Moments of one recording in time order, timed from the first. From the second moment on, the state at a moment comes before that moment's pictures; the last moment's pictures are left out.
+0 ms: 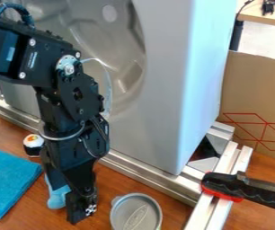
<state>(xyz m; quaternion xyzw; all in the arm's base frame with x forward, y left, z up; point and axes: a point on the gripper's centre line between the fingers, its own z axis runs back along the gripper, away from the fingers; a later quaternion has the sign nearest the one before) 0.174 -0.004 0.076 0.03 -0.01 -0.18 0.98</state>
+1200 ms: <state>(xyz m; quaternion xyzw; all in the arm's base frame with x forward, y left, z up) 0.224 0.065 0.037 0.08 -0.01 -0.22 0.97</state>
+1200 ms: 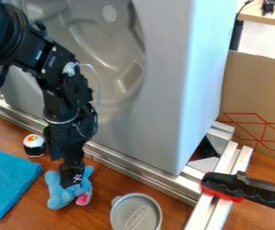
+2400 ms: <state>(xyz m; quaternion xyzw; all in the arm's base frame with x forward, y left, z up) 0.224 0.062 0.033 0.06 -0.07 -0.18 0.98</state>
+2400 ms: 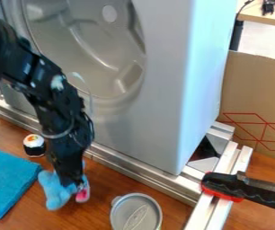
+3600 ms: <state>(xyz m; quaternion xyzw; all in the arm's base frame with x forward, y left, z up) 0.341 0.128 0.145 0.03 -0.38 -0.14 0.91</state>
